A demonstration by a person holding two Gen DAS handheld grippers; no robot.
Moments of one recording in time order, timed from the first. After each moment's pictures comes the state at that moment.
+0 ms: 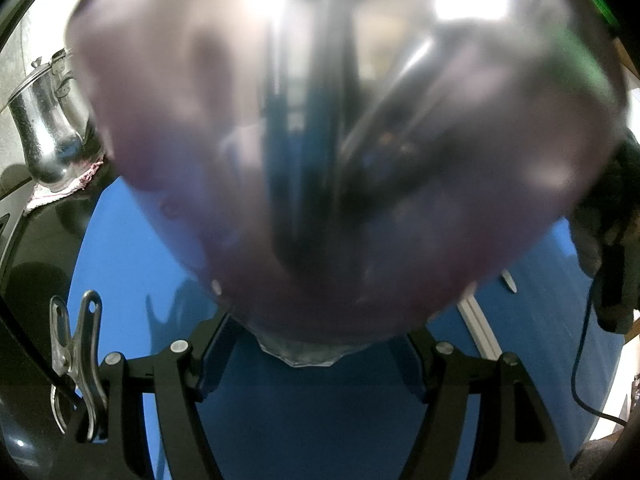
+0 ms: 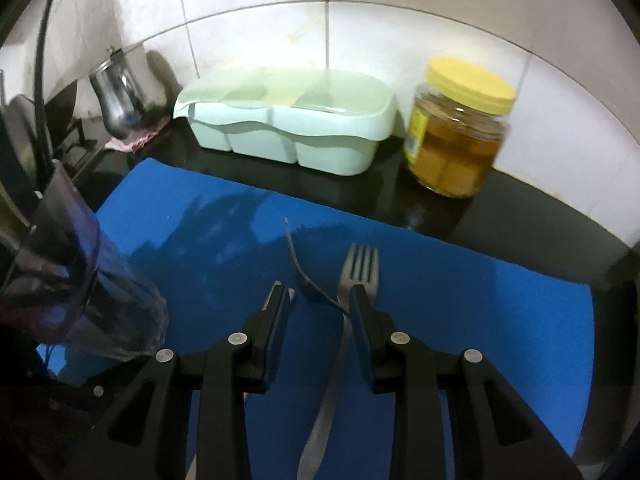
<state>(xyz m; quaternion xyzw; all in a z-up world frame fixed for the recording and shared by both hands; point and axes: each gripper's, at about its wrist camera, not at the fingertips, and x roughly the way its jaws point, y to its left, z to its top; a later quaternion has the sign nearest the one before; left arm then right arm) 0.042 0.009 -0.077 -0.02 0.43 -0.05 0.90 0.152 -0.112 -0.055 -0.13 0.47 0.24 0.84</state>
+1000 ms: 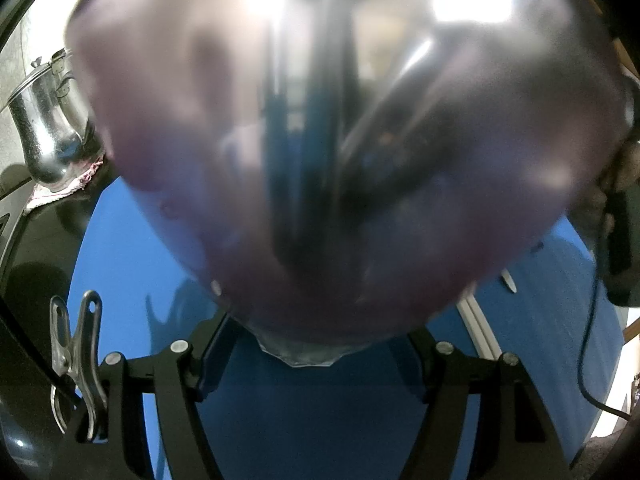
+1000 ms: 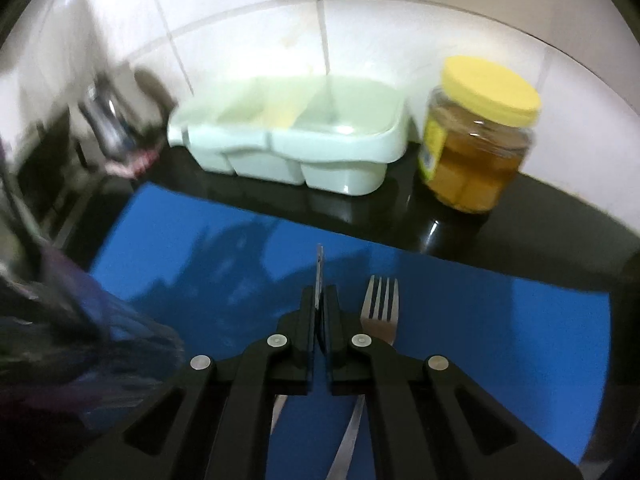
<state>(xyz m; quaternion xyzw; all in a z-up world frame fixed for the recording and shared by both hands) 0.047 0.014 -0.076 -0.02 0.43 -0.05 0.90 0.175 -0.103 -0.042 -0.06 0.50 0.25 0.83</state>
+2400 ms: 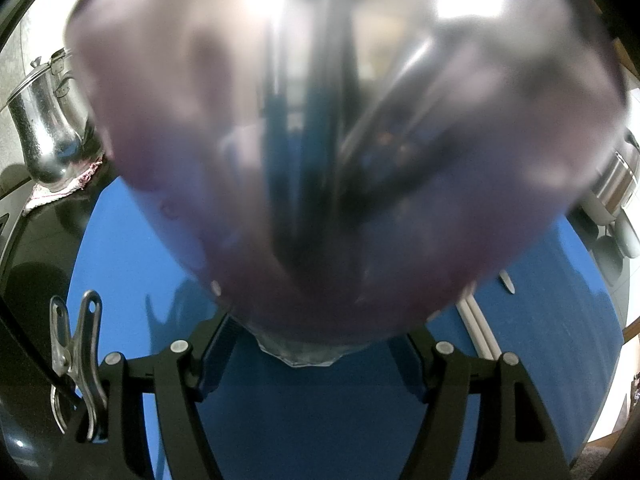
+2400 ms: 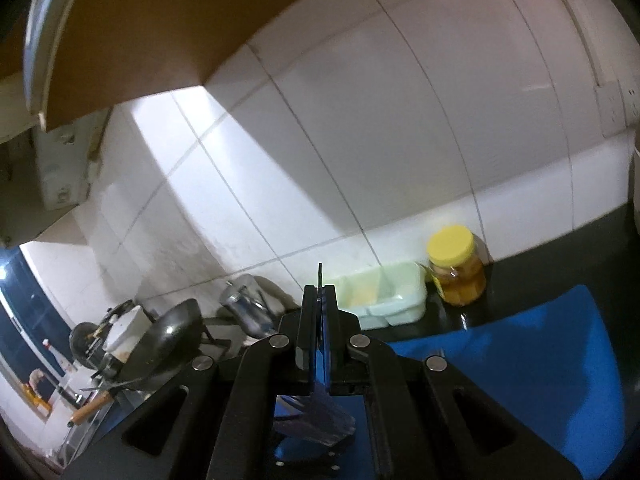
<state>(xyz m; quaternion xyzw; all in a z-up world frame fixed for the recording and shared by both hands) 0.046 0.013 -0.075 -0.02 0.43 -0.05 0.90 0.064 -0.187 0.135 0.19 0.27 0.30 0.90</state>
